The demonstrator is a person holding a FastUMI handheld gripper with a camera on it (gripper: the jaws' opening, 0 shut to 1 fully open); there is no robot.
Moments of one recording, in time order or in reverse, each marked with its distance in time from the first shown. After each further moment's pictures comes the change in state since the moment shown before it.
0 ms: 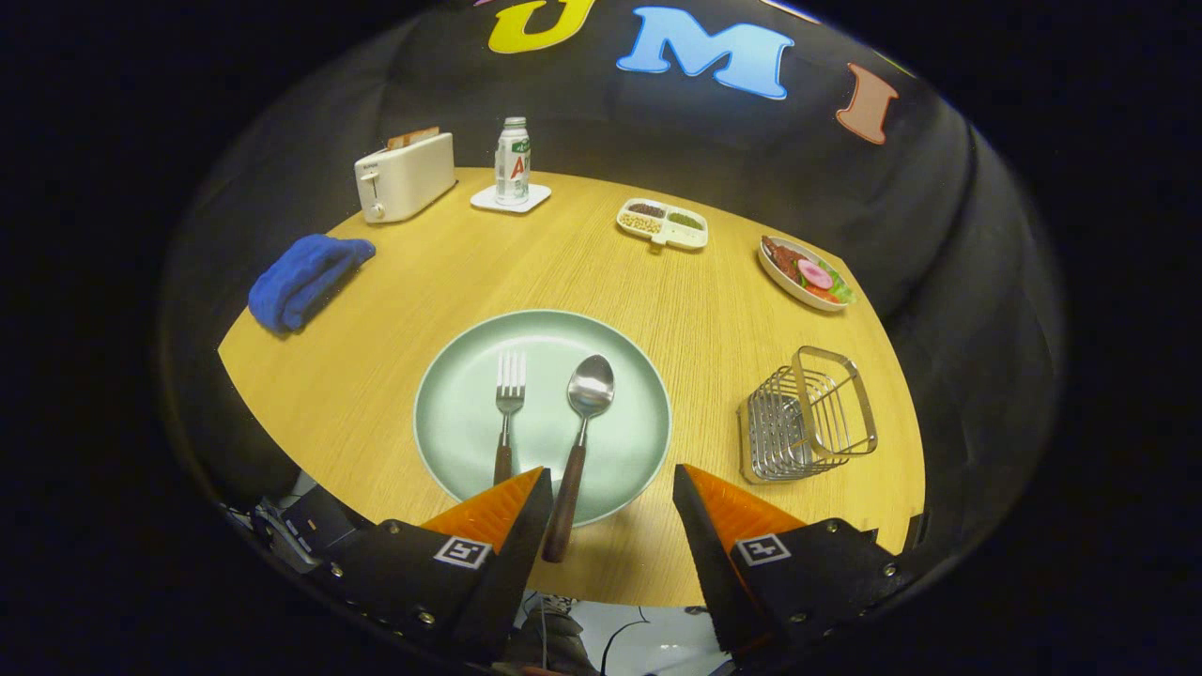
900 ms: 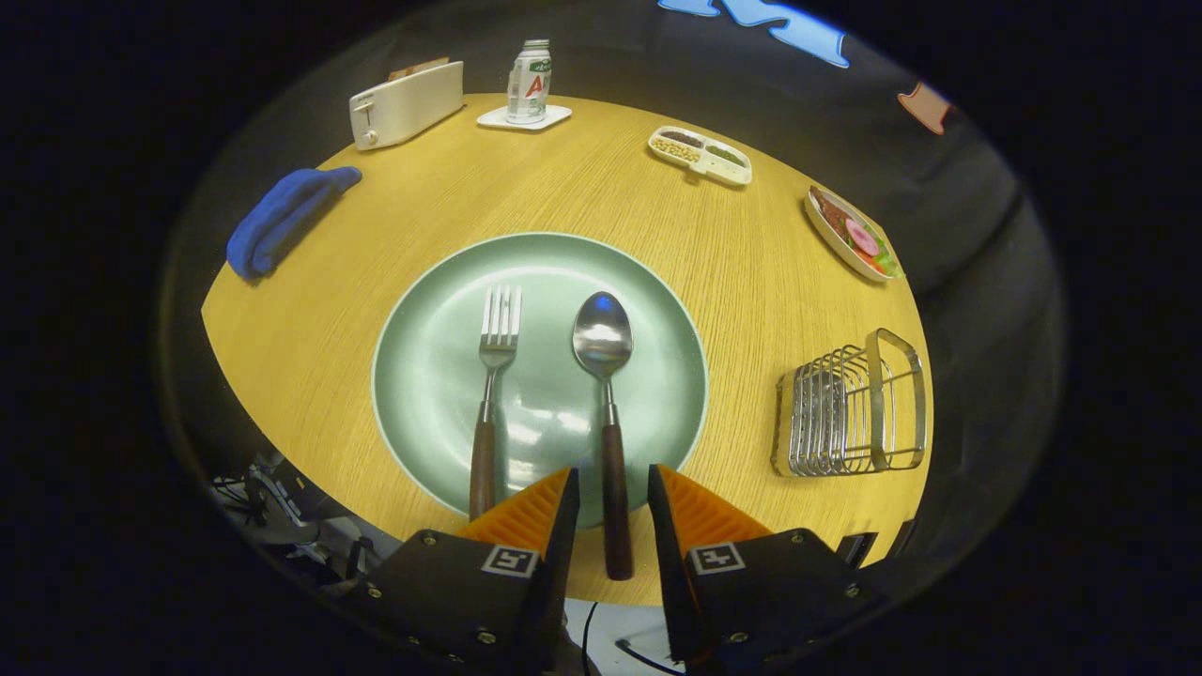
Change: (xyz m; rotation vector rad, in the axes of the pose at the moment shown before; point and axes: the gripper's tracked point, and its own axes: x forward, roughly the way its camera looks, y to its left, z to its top) arm 0.037 0.004 -0.009 -0.075 0.235 0.016
